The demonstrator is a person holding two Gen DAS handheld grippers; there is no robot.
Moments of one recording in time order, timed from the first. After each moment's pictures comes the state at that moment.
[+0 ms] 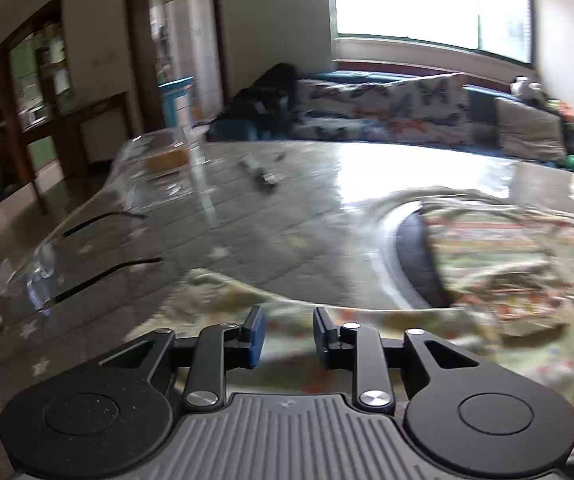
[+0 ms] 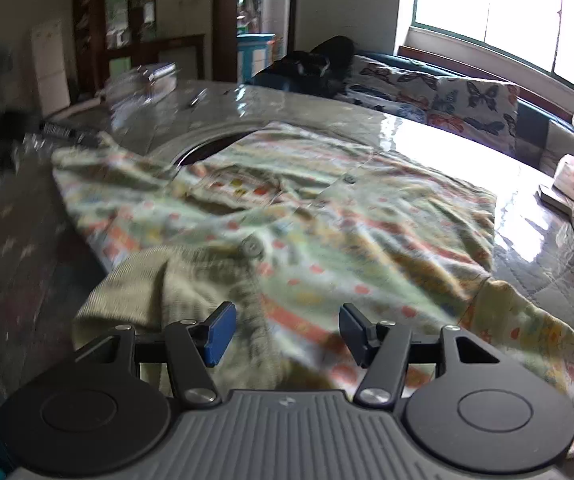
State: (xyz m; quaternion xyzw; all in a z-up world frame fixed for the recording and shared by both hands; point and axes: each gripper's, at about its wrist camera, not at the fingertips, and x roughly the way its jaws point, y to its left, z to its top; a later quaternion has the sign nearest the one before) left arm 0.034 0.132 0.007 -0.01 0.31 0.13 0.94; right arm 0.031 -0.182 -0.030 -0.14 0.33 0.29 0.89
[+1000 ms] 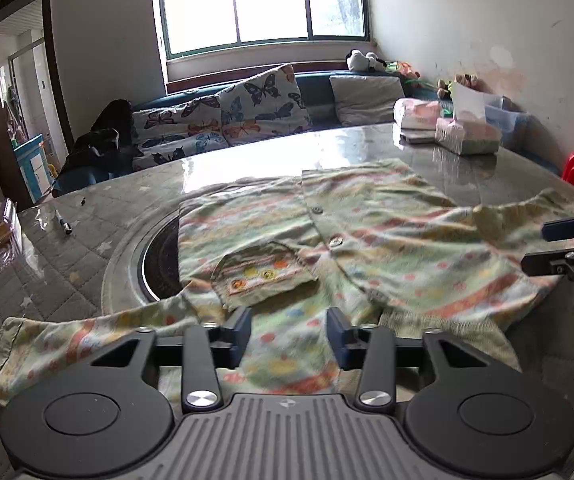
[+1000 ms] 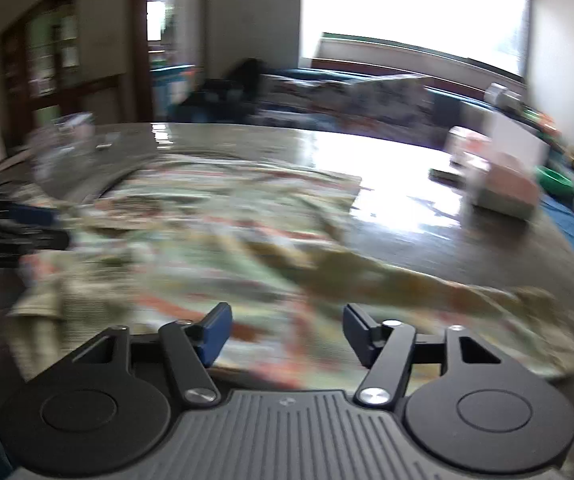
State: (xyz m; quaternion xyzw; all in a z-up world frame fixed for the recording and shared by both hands) left arm 0.020 -0.012 -0.002 0.07 0.30 -0.08 0.95; right arm 0.040 -0.289 -0.014 -0.06 0.32 0.15 0.93
